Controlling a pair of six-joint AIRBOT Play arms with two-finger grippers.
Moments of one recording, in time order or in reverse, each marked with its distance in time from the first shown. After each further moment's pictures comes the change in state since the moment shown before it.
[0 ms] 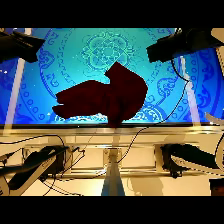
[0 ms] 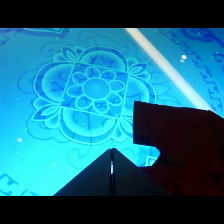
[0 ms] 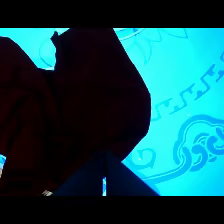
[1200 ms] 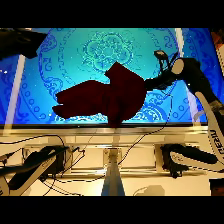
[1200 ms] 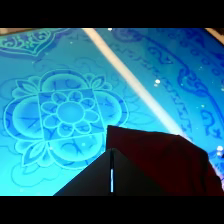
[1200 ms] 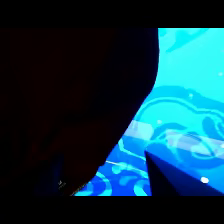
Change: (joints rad) left arm 0.000 0.000 0.000 -0.168 0.015 0.000; right arm -0.330 -0.063 -0.842 0.303 -0.517 -0.097
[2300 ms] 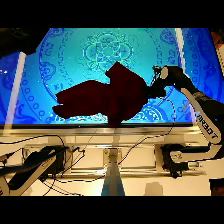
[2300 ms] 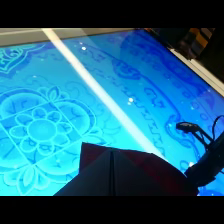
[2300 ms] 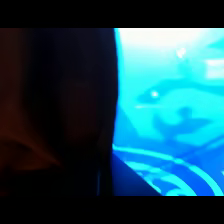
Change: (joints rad) left arm -0.003 0.000 0.000 -0.103 -0.003 -0.011; right arm 0.003 -0.184 -0.008 -0.053 0.054 0.257
